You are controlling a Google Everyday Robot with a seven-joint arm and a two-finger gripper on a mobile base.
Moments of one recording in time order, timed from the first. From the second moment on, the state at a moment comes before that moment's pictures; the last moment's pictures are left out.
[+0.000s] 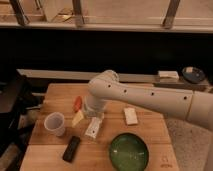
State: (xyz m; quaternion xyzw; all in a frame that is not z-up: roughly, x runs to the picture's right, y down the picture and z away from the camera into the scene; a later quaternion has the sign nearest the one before) arm -0.086 0.157 0.691 -0.41 0.07 0.55 0.73
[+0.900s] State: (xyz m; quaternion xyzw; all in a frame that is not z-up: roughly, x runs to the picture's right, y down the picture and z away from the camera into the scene) arm -0.151 0.225 0.687 -0.43 0.11 0.52 0.73
